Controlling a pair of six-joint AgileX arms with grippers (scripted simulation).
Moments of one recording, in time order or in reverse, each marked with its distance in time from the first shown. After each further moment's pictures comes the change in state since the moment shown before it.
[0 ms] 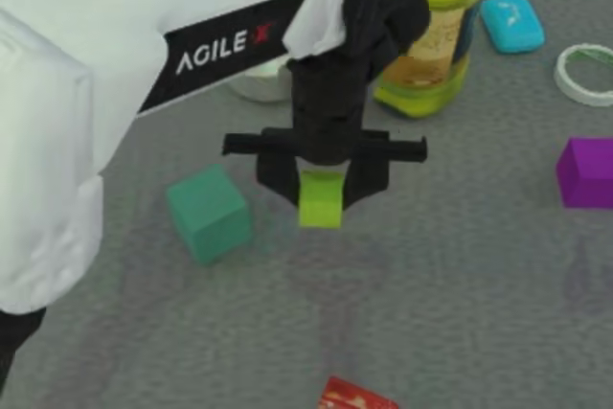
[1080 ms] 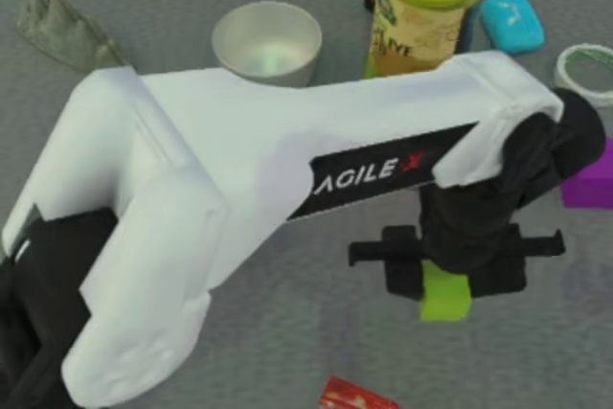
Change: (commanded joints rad) left arm -0.292 0.078 0.026 0.092 -0.014 -0.364; right arm 0.000 0.000 0.000 0.000 0.000 0.000
